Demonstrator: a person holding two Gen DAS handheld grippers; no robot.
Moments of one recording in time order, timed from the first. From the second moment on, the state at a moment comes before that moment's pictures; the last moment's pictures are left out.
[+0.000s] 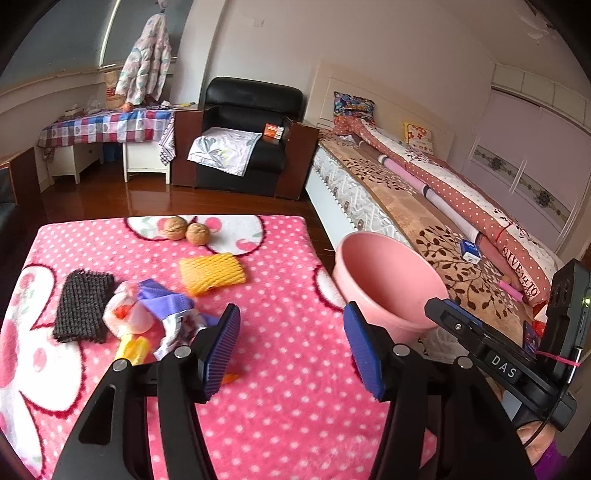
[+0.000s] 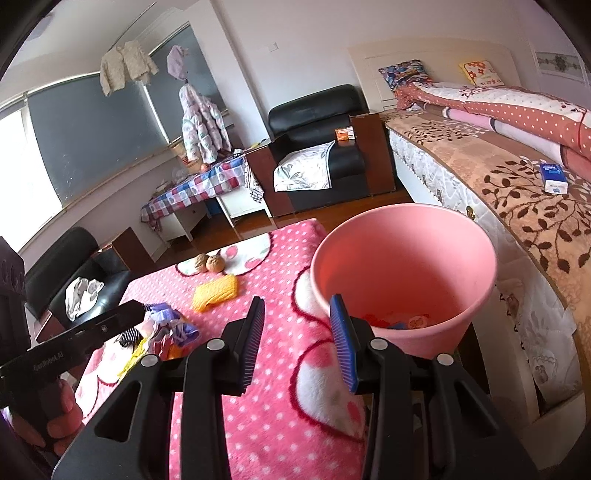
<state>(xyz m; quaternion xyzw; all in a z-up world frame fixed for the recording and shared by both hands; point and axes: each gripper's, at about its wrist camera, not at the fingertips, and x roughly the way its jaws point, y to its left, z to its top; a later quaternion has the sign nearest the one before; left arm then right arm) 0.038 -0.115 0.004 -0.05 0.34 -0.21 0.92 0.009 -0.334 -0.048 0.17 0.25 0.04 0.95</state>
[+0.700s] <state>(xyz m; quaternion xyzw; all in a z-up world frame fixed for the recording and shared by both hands) 0.018 -0.007 -0.022 -0.08 0.36 -0.10 0.92 0.023 -0.290 -0.060 0.17 0.29 0.10 0.94</state>
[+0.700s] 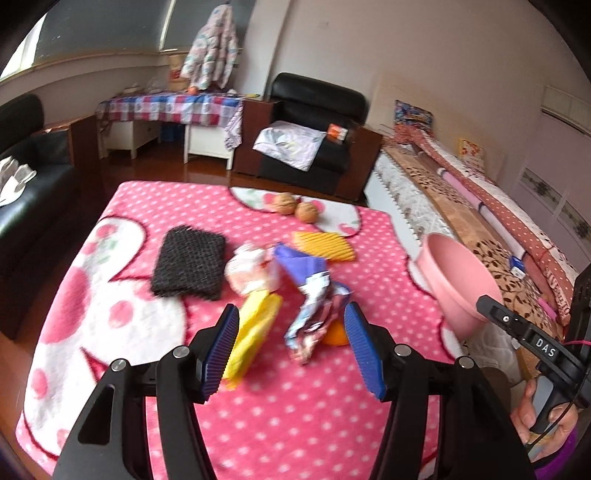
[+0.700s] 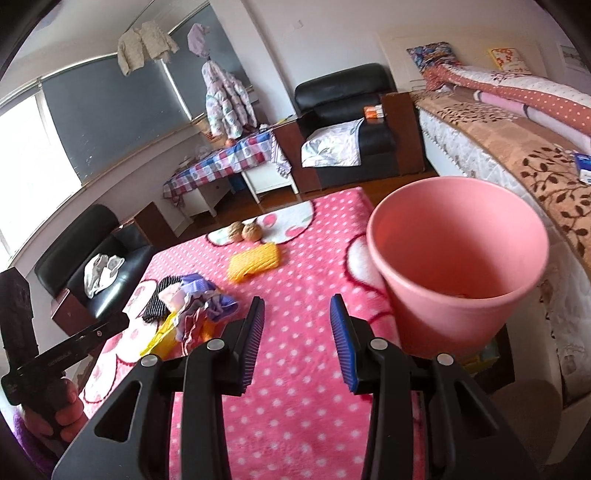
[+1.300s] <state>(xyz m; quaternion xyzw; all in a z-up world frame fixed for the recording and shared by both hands) 0.038 0.002 -0.064 -0.04 0.39 -0.09 0.91 0.031 -0.257 -0.071 0.14 0.32 0.13 0.93</state>
